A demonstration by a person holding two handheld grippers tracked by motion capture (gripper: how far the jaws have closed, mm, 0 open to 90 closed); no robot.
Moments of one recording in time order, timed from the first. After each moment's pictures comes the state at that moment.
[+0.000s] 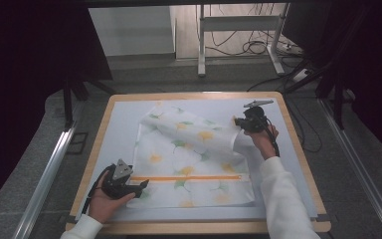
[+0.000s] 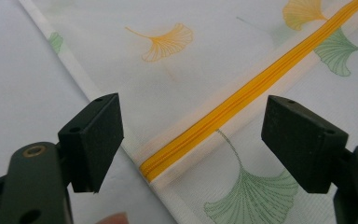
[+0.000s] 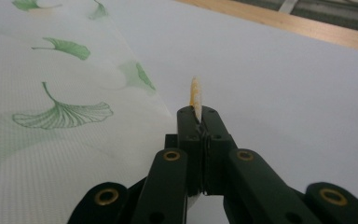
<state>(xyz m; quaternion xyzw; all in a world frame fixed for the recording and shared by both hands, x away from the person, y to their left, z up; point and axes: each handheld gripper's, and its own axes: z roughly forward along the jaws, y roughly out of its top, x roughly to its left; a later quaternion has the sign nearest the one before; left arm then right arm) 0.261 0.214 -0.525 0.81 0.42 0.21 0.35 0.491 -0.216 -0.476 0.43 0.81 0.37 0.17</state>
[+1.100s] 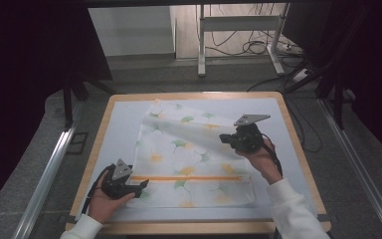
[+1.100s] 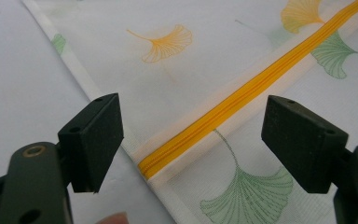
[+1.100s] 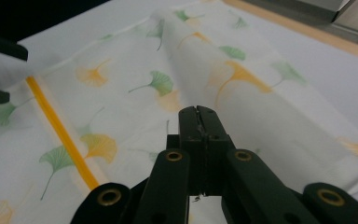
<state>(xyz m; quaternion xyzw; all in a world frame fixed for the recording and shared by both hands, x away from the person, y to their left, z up) 0.260 0.214 -0.524 0.81 0.41 0.21 0.35 0.386 -0.178 -0.431 0.30 0.84 0.43 0.12</state>
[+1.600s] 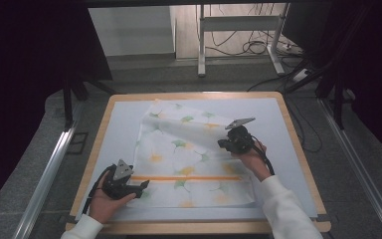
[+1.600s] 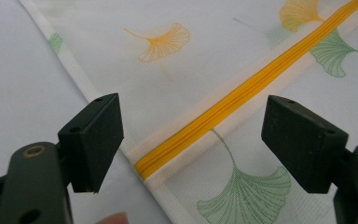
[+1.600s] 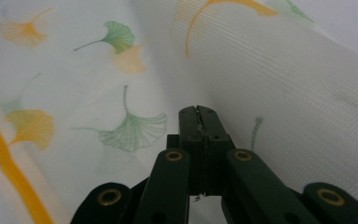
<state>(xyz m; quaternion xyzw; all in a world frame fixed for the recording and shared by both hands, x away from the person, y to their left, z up) 0.260 0.212 -0.524 0.81 0.41 0.21 0.35 0.419 -0.168 -0.483 0.34 0.86 0.36 0.12</state>
